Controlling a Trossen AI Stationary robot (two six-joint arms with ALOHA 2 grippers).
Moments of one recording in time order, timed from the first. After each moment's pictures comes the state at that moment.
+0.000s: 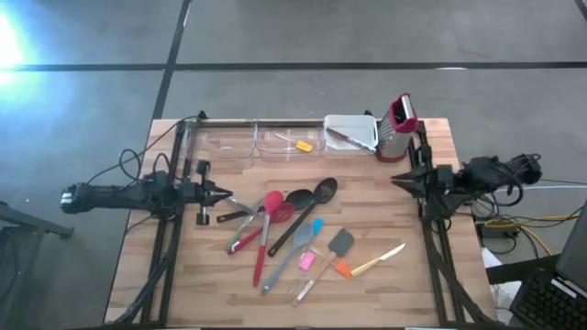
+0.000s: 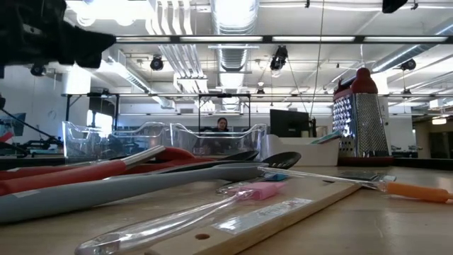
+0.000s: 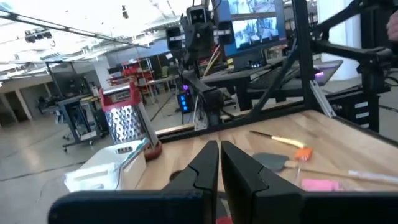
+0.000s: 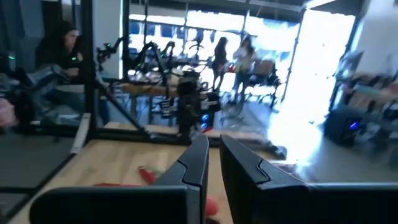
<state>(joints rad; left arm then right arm) 0.02 0.22 0.07 0.22 0.03 0.24 0.34 0.30 0.56 -0.18 0.37 -0.12</state>
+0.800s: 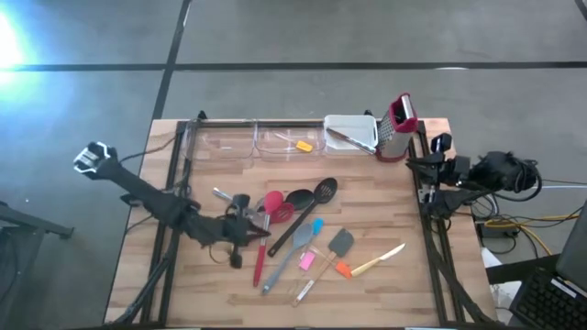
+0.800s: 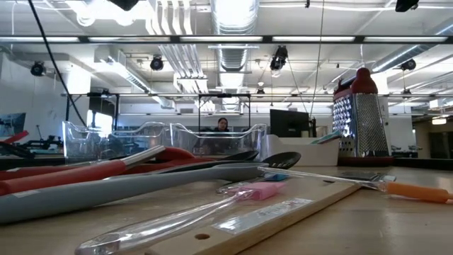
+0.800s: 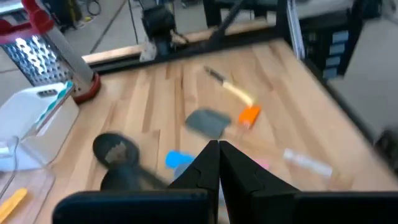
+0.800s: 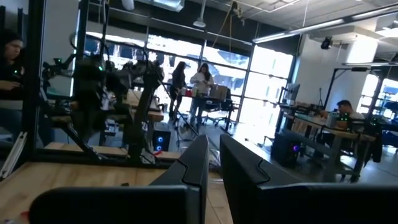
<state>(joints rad) -0.52 1.18 0.86 -0.09 -0.49 -0.07 0.32 0.15 0.55 -0.18 0.50 -0.26</state>
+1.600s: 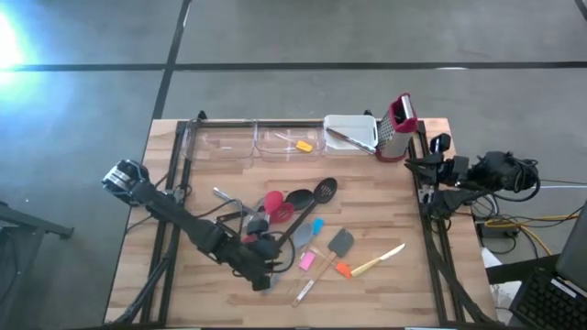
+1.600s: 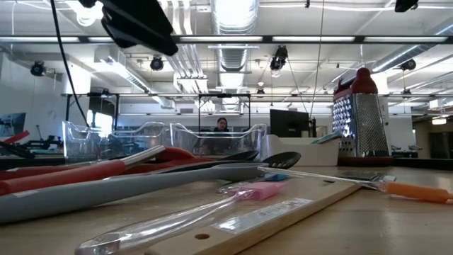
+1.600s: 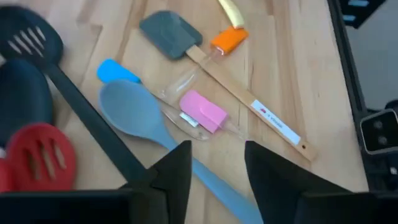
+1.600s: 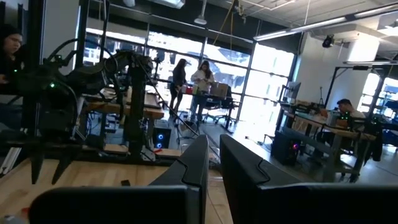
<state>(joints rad) -0.55 1.59 1.14 -0.37 -0.38 -0.55 0.32 0.16 0.55 -0.18 0.50 -0.26</state>
